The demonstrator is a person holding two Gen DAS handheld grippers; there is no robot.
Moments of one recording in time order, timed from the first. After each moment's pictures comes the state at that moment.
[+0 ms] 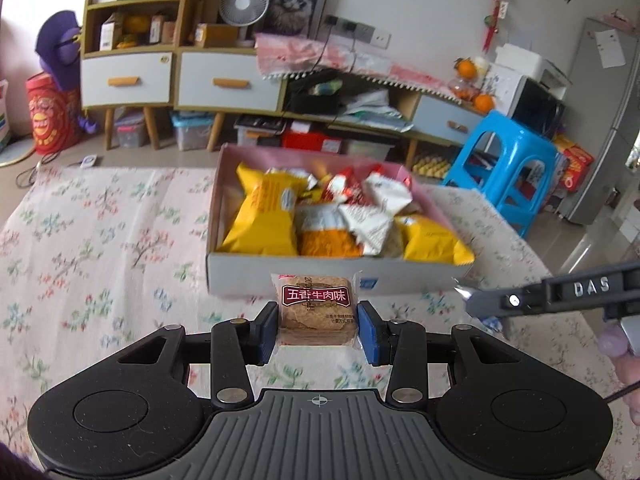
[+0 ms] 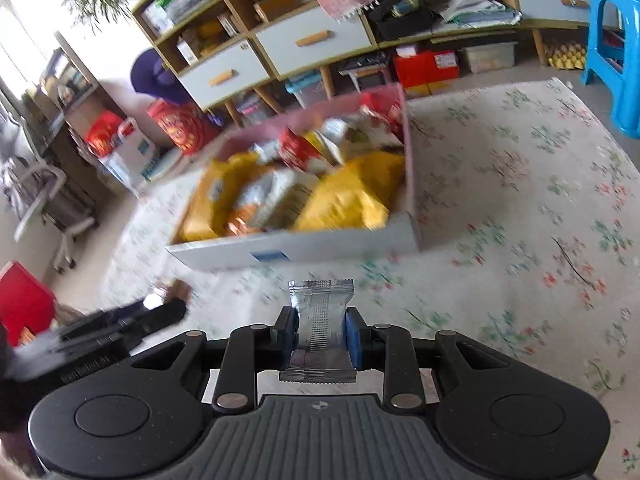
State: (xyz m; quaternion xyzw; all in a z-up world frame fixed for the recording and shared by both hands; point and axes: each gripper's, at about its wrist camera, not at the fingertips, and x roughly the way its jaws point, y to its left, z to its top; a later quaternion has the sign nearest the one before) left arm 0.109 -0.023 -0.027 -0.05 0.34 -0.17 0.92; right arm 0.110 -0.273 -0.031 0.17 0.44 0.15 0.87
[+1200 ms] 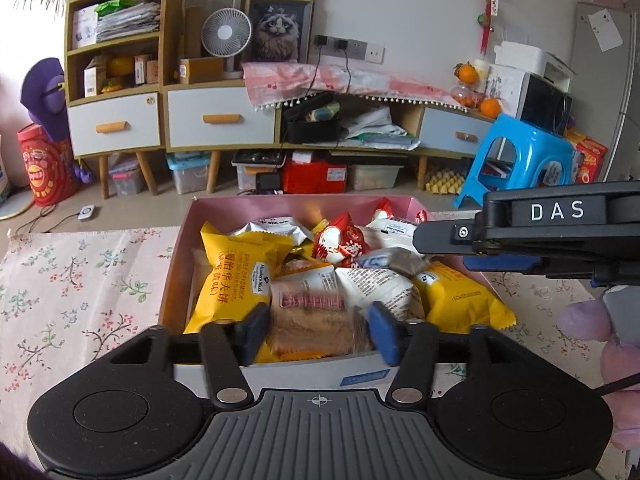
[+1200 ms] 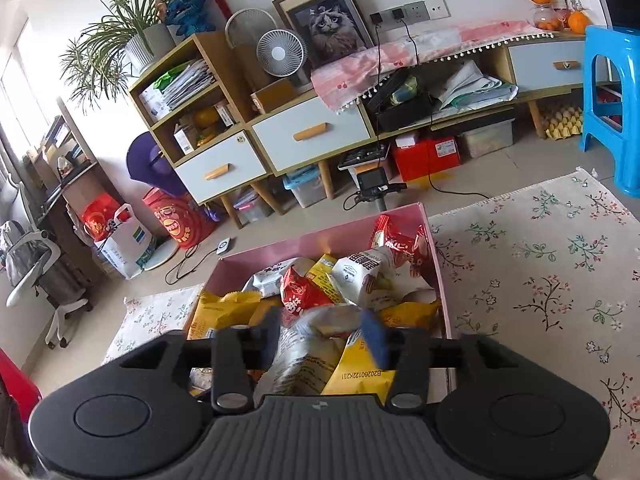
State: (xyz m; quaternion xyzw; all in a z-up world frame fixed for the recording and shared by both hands) left arm 0.164 -0.063 -0.037 0.00 0.30 -0.16 0.94; right arm 0.172 -0.261 -0.028 0.19 0.31 0.11 0.92
